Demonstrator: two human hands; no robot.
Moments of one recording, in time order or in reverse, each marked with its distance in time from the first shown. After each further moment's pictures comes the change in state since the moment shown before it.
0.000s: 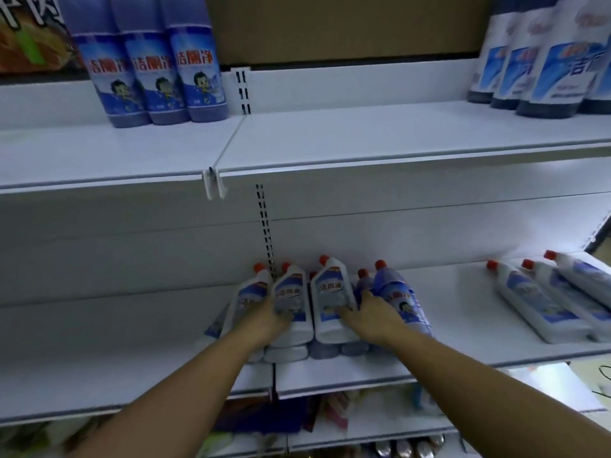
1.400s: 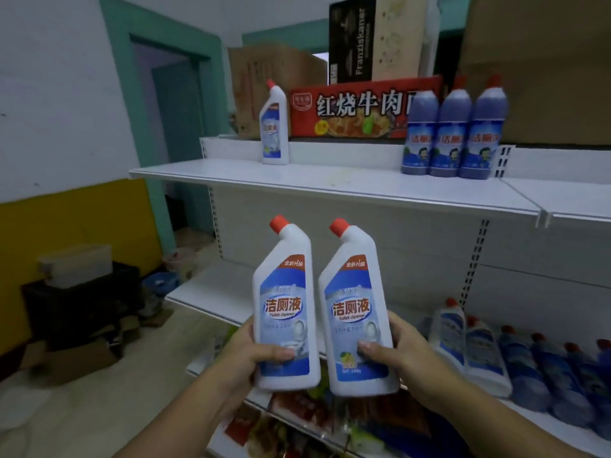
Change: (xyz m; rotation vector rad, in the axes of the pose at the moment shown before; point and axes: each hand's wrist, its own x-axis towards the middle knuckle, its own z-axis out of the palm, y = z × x) left_hand -0.329 -0.245 -0.188 -1.154 0.306 0.127; right_hand -0.231 -0.256 0.131 0.846 -0.561 -0.533
